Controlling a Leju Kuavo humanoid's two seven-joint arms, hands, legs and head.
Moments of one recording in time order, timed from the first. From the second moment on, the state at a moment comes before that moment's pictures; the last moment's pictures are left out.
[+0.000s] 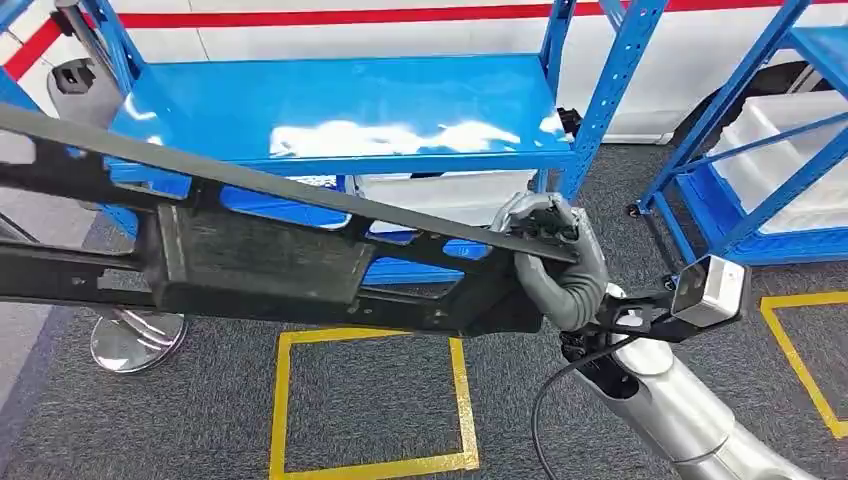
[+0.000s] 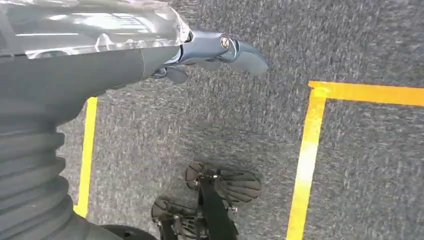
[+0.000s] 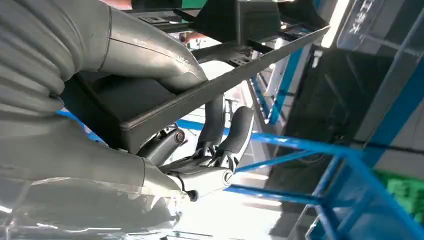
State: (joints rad) left arm -0.09 -0.11 1.32 -0.21 -0.97 0.10 -0.50; right arm -0.49 -0.41 0.62 -1.81 -0.61 0.15 -0.62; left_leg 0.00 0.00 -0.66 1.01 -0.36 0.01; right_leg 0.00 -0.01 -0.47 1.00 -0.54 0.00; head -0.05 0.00
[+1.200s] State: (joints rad) left arm -0.09 -0.07 1.31 -0.22 -0.99 0.12 -0.46; right arm -0.49 -0.41 0.60 -1.93 -0.57 0.07 -0.58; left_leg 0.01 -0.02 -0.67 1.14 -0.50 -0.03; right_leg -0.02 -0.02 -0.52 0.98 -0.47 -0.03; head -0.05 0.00
